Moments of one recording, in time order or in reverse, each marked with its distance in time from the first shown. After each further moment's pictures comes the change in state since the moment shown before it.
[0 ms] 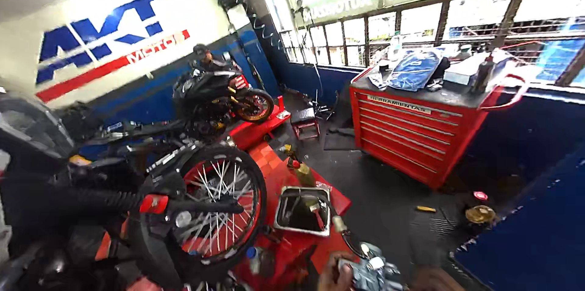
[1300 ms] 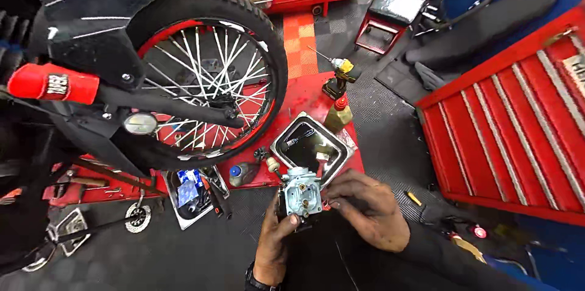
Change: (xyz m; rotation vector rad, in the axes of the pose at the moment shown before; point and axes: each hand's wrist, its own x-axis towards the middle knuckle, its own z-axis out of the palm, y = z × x) left_hand 0.143 -0.025 -0.112 -0.624 0.775 0.150; right_hand 0.346 0.092 0.196 0.545 -0.735 -0.274
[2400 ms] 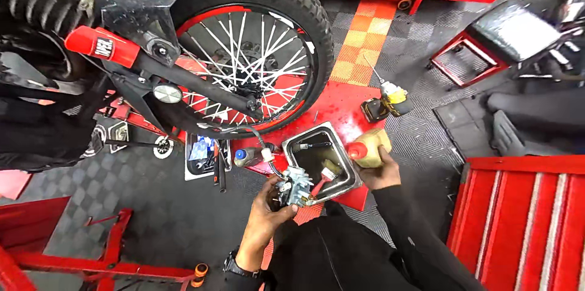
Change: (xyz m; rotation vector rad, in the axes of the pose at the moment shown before) left_hand 0.067 -0.007 0.043 0.559 0.417 -0.013; right_hand 0.080 0.235 -0.076 1.042 0.704 1.174
